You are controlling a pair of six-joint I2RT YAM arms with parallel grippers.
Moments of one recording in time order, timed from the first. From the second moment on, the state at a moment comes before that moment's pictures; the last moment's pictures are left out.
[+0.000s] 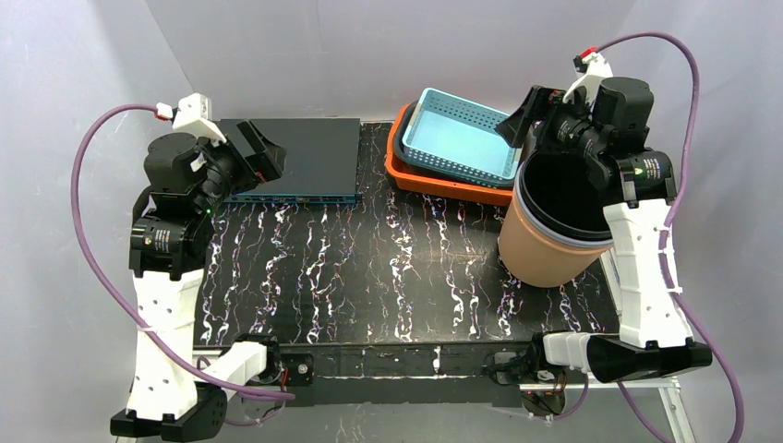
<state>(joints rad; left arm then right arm) -0.09 1.01 1.58 -0.85 0.09 -0.41 0.14 1.27 1.75 -0.82 -0.28 0.31</state>
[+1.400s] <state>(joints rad) -0.09 1.12 1.53 -0.95 0.22 -0.45 0.64 1.33 1.57 -1.04 0.39 0.12</state>
